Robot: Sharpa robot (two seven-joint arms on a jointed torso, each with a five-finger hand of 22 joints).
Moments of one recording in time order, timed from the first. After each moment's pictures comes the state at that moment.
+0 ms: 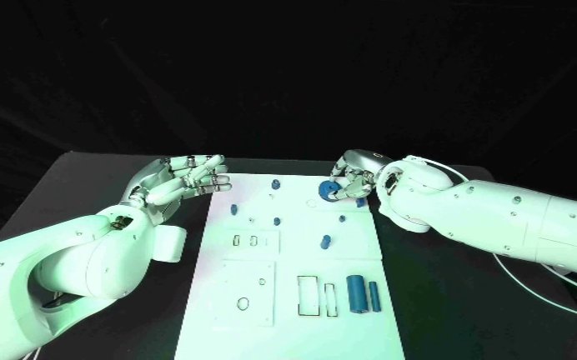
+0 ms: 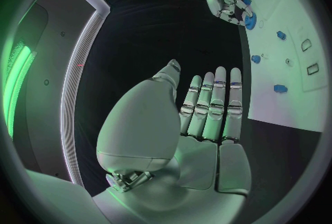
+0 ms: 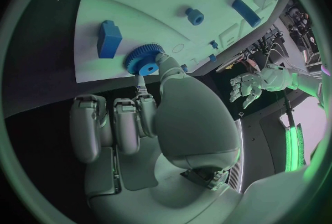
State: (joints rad) left arm 1.24 -1.00 0.01 1.80 0.00 -0.48 0.34; left_hand 1.43 -0.10 0.17 0.25 0.06 0.90 0.22 0.17 0.08 0.99 0.17 0.15 0.07 1.02 0.13 0.19 0.13 0.17 0.79 0.28 0.38 0.19; right arm 1.32 -0.80 -0.09 1.38 -1.39 -0.30 -0.25; right_hand 1.40 -0.13 0.00 0.17 0.43 0.98 0.13 0.20 0.19 1.45 0.05 1.42 1.31 1.46 -0.02 1.54 1.31 0.05 1.46 0.09 1.47 1.31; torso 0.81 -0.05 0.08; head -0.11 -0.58
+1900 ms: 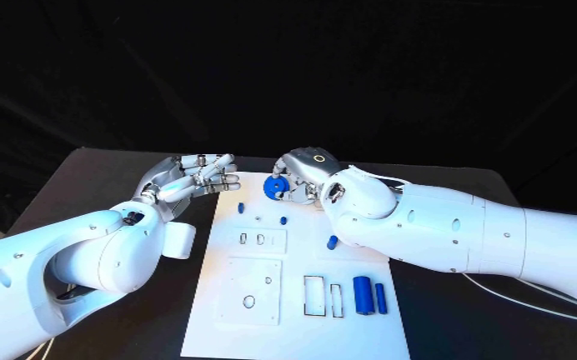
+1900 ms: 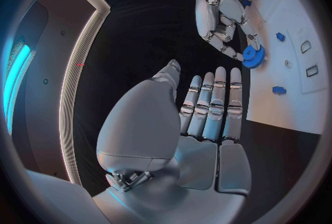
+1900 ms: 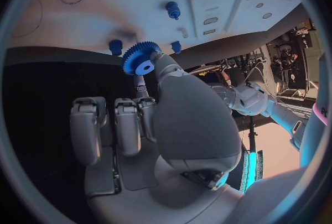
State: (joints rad) left arm 1.24 -0.99 0.01 1.79 0.00 -0.47 0.33; left_hand 1.43 -0.10 0.17 0.25 0.06 0.90 0.22 0.17 0.08 0.99 0.17 0.14 0.07 1.02 0.13 0.18 0.13 0.17 0.79 0.28 0.39 0.19; right arm 1.31 -0.57 -0.10 1.42 -1.72 -0.47 -0.31; right_hand 1.44 -0.13 0.13 0.18 0.41 1.03 0.13 0.22 0.20 1.47 0.03 1.47 1.31 1.47 -0.03 1.56 1.31 0.04 1.46 0.08 1.51 1.31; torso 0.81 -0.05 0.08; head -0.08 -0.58
